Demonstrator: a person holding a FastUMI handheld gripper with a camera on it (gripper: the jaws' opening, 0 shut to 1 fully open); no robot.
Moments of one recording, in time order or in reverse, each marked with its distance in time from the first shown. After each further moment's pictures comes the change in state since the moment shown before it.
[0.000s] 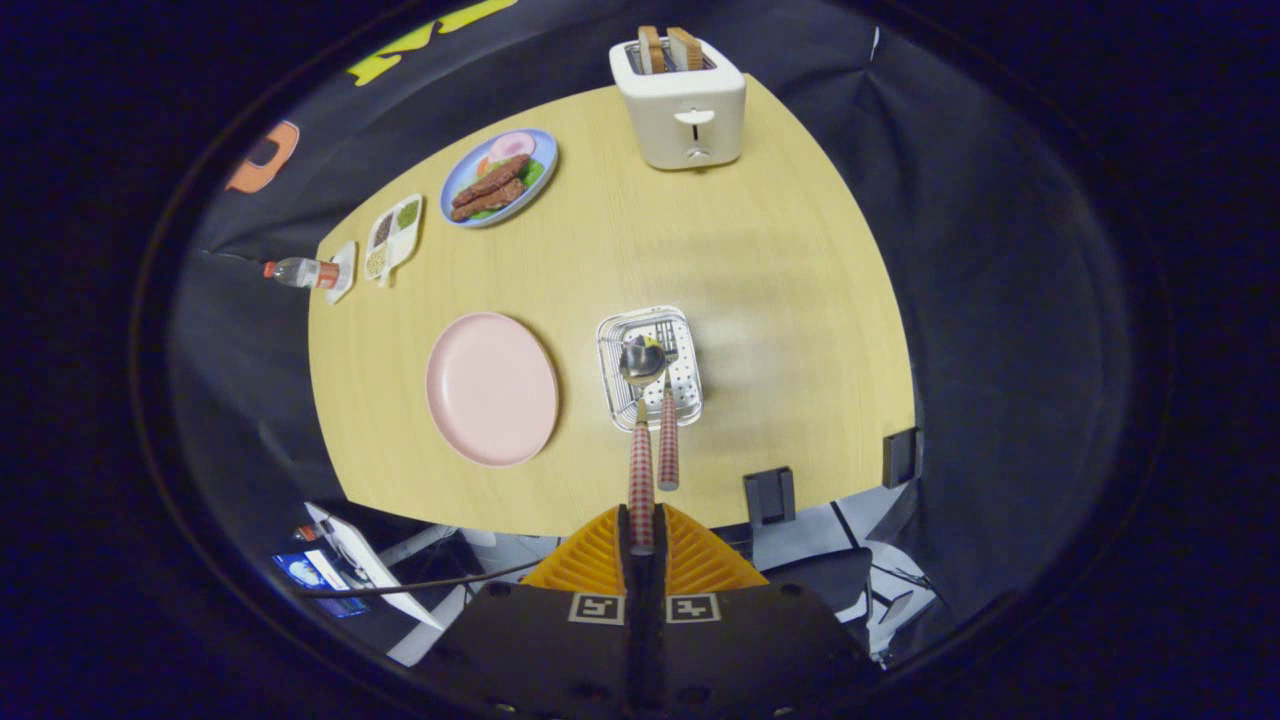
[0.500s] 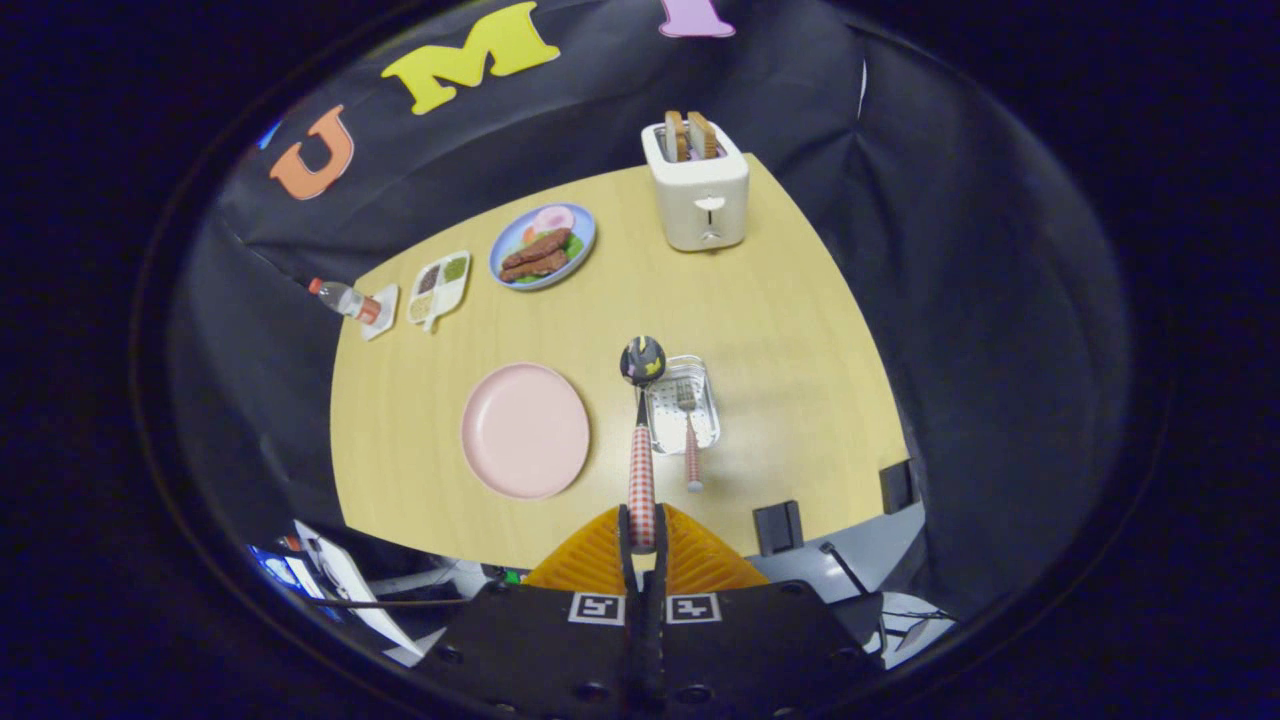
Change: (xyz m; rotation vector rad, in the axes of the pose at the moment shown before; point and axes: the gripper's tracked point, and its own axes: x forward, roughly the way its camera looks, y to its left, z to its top) arm -0.033 0.007 -0.021 -0.027 -0.294 0.018
